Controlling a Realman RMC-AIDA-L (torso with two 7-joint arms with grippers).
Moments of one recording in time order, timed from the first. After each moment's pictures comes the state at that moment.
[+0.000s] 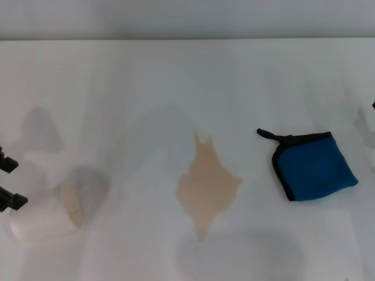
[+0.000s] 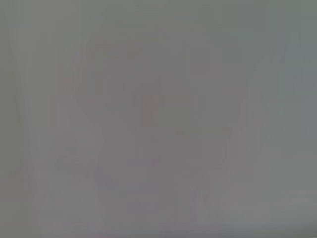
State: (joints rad) left arm -1.15 -2.08 2.85 -1.24 0.58 1.98 -1.15; right arm 0.38 2.02 -0.18 0.22 -1.15 -1.24 0.16
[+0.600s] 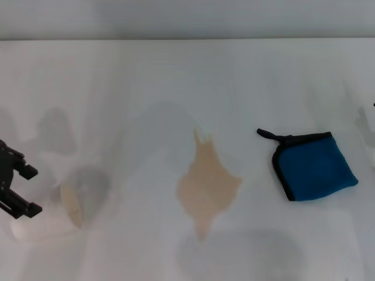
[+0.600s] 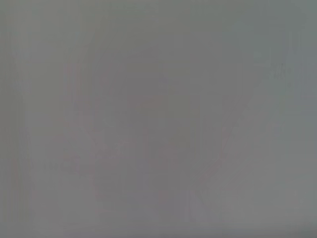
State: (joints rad) left arm -1.16 -2.08 2.85 -1.08 0.63 1.88 -1.13; right arm 0.38 2.02 -0.18 0.21 -1.15 -1.24 0.16
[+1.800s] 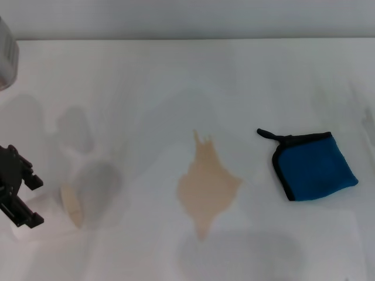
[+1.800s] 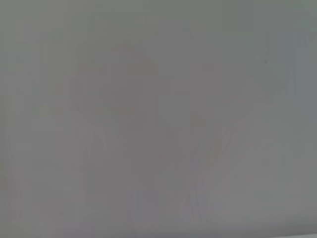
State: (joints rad) left arm -1.24 -2.09 2.85 -0.96 0.78 1.83 -1.21; right arm 0.37 2.02 -0.15 0.21 -1.15 -1.23 0.16
